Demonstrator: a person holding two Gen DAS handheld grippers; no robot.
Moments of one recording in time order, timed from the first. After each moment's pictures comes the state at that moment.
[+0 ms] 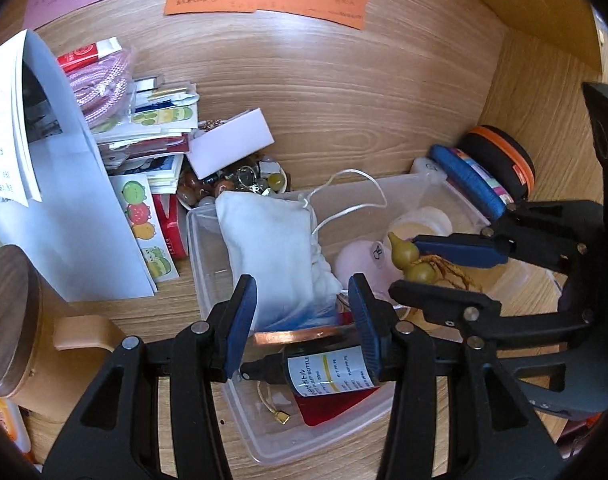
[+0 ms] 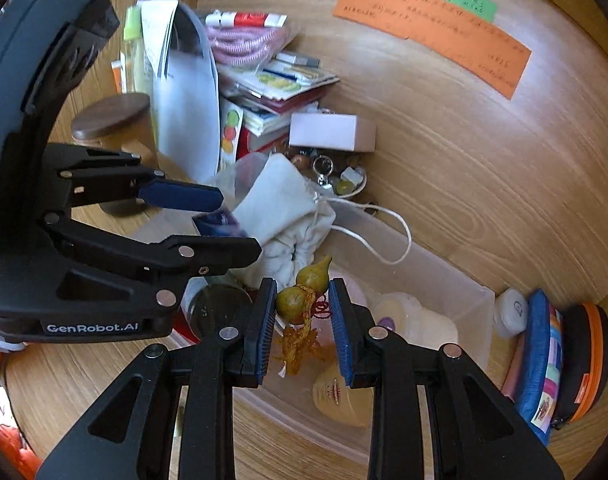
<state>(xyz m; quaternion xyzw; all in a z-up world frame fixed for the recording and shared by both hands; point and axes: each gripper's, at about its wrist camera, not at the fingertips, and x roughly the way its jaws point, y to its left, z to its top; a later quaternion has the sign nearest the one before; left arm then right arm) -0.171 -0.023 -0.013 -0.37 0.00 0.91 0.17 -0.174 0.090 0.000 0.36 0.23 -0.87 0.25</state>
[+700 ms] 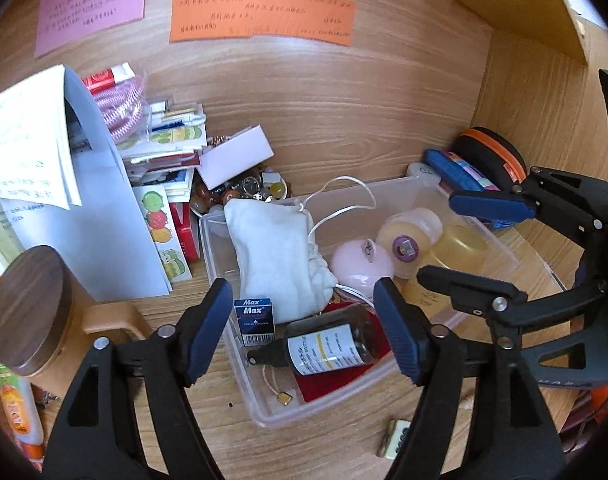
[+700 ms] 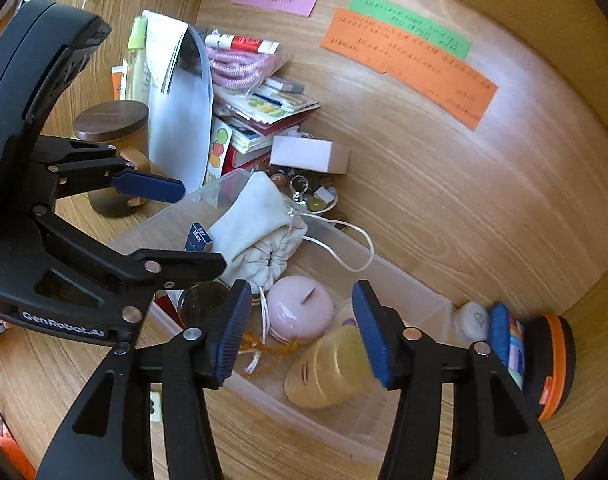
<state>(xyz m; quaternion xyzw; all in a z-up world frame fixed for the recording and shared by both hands) -0.142 -0.026 0.003 -0.34 0.01 0.93 0.16 -0.150 0.110 0.024 0.30 0.26 -0.89 0.22</state>
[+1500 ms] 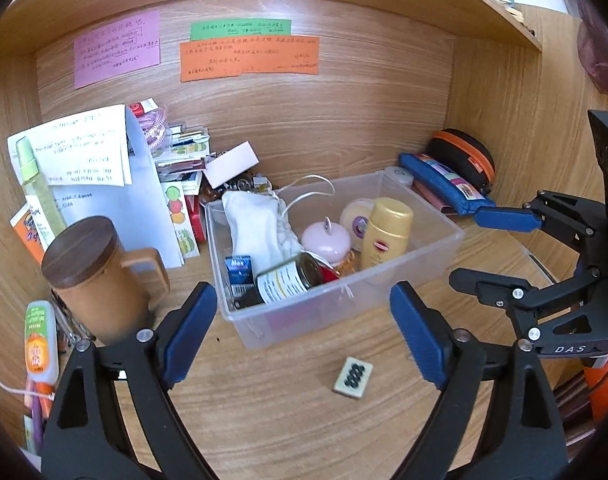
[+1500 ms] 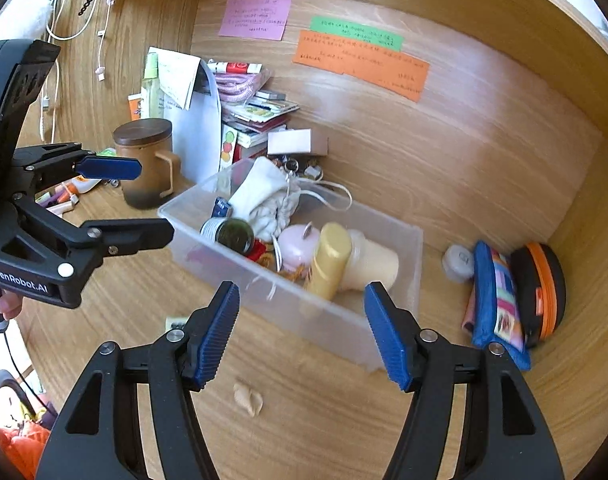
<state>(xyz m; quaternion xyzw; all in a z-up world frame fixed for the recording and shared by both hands) -0.050 -0.008 0.022 -0.30 0.03 0.94 0.14 -0.065 0.165 0.025 0.30 0.18 -0.91 0.21</state>
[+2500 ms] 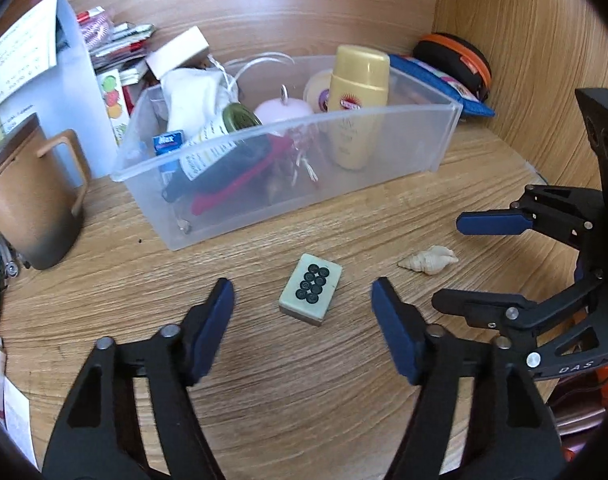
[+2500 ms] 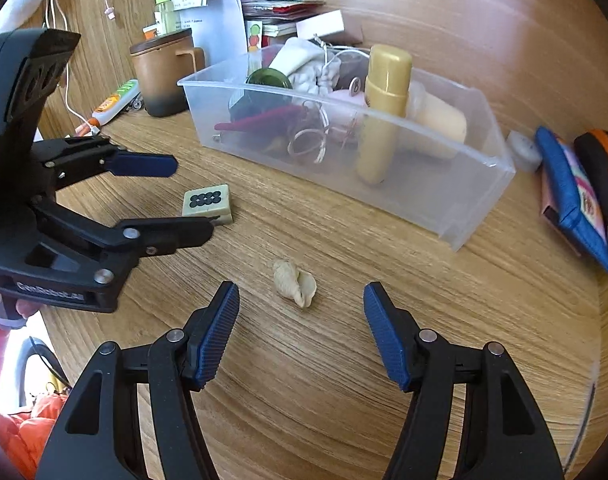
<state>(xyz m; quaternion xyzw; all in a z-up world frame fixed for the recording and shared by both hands) -0.052 0.029 -0.067 -0.41 0.06 0.89 0.17 -0.060 0.178 -0.067 0.42 0.14 -0.86 0.26</state>
